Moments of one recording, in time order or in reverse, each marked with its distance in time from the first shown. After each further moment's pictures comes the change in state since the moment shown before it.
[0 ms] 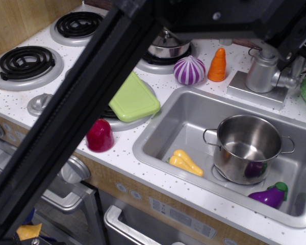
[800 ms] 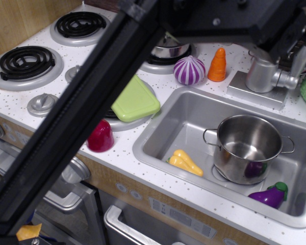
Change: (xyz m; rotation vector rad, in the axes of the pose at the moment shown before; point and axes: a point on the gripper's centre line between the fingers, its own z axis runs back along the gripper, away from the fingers) arm 0.030 0.008 -0.004 -0.051 -0.033 -0.010
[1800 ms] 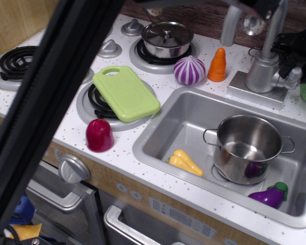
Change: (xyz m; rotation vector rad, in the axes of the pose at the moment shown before) arm -0.055 -0.014 0.009 -0.080 0.093 0.149
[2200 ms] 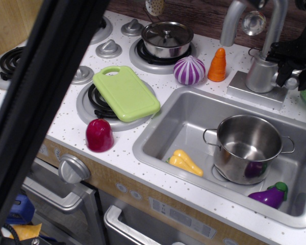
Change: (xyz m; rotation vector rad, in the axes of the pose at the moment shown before) arm -0.011 -0.002 -0.006 -0.061 0.044 0.036
